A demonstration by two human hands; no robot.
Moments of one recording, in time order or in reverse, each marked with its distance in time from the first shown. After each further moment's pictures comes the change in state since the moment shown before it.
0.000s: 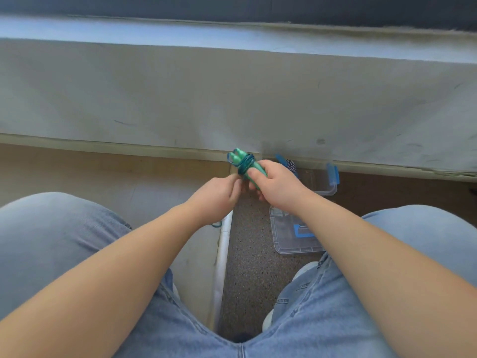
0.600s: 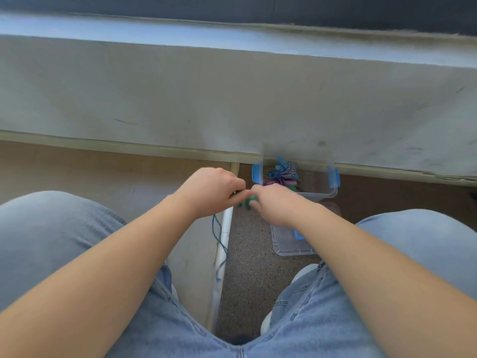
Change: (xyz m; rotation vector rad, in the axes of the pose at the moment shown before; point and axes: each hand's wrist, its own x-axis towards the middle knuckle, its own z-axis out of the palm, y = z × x) left_hand 0.004 0.001 -0.027 0.589 0.125 0.476; right_hand -0.005 0.012 0.008 -0.695 -0.336 -0.015
